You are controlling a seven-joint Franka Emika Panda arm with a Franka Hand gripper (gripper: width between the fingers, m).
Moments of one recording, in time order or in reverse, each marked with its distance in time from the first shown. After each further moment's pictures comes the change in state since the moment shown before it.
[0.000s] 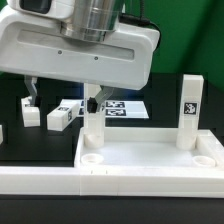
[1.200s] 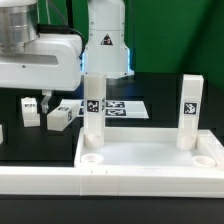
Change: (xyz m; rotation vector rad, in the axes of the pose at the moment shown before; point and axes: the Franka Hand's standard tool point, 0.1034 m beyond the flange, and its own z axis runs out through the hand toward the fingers) arm -0.077 0.048 0.055 0.145 -0.012 0.234
